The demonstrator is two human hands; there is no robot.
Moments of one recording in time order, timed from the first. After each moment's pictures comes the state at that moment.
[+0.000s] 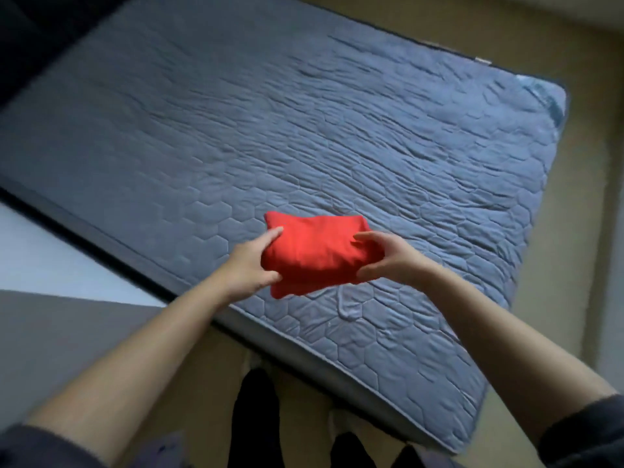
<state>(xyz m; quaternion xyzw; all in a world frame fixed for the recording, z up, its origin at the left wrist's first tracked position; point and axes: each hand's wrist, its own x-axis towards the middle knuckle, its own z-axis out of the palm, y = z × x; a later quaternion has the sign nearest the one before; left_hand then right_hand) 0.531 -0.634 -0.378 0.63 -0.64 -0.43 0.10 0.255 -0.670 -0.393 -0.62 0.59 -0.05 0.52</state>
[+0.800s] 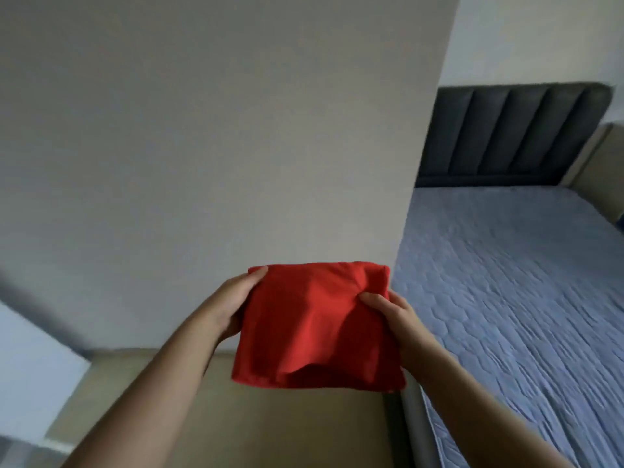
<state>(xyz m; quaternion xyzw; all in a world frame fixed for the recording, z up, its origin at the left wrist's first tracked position) 0.627 -0.088 -0.124 0.66 0.02 -0.31 0.69 0.499 -0.313 -0.148 -0.55 0.24 -0.03 0.80</state>
